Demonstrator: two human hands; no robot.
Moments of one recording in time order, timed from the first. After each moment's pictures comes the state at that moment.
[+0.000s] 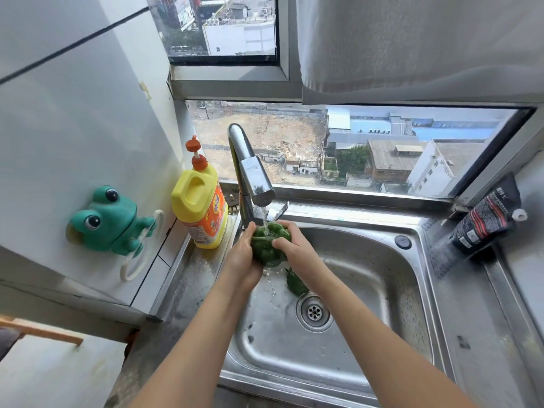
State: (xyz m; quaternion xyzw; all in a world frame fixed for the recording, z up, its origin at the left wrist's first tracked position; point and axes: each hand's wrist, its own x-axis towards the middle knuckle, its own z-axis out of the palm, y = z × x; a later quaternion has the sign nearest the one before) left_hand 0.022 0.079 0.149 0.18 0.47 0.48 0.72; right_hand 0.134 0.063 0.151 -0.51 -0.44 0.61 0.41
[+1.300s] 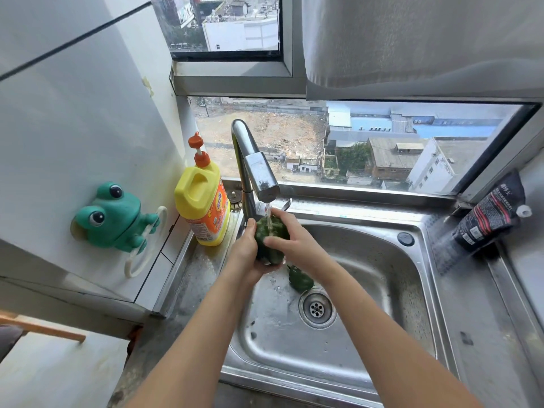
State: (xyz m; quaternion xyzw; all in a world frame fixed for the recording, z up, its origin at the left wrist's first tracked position) left_hand 0.022 0.077 0.162 0.15 0.55 0.41 0.72; right_hand 0.136 0.068 0.165 -0.50 -0.57 0.55 0.36
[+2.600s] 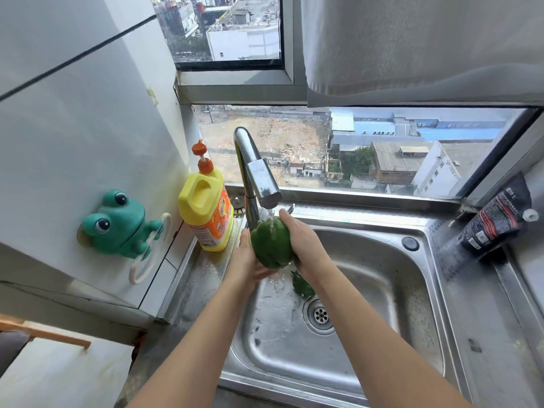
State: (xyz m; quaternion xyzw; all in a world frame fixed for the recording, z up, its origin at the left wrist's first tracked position) left_hand 0.021 0.069 0.176 0.20 0.61 0.39 0.66; right_hand 0.121 0.081 0.171 -0.54 -0.28 0.64 0.47
